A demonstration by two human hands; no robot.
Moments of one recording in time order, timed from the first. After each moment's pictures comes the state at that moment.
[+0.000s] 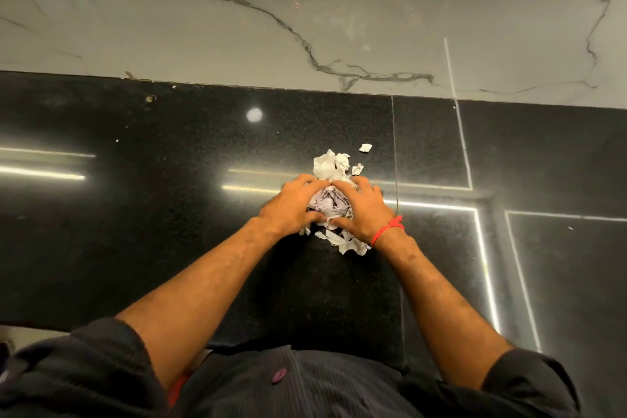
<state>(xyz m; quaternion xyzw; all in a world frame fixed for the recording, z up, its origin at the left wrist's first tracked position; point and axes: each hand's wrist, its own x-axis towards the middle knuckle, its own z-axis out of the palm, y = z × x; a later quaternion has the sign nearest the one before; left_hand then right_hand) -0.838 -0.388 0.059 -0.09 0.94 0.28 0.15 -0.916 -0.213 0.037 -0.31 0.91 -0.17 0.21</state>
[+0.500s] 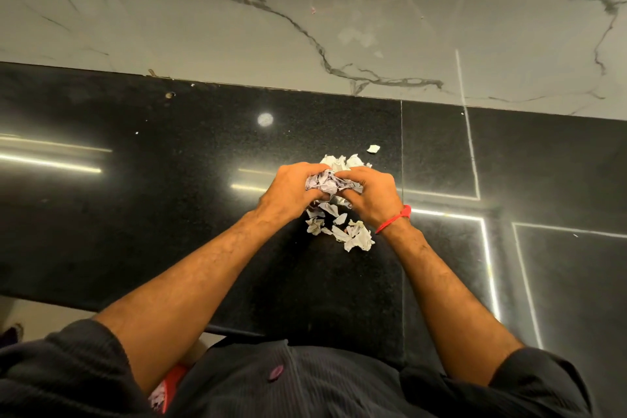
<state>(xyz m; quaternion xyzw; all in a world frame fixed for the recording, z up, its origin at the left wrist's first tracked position) -0.827 -0.388 0.094 -0.14 0.93 0.35 -0.02 -0.916 -0.222 0.073 -0.34 0.86 -0.38 0.08</state>
